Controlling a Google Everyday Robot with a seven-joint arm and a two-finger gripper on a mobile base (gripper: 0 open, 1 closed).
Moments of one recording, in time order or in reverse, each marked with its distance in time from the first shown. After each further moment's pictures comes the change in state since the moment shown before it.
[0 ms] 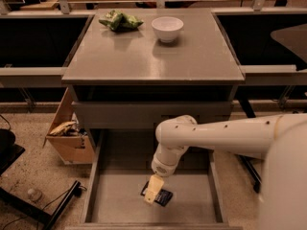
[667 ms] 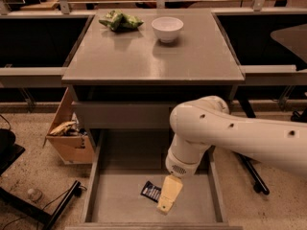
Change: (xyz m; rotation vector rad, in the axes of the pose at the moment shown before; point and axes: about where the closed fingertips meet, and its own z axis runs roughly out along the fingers) arm 0.043 0.078 -0.136 0.074 0.039 0.016
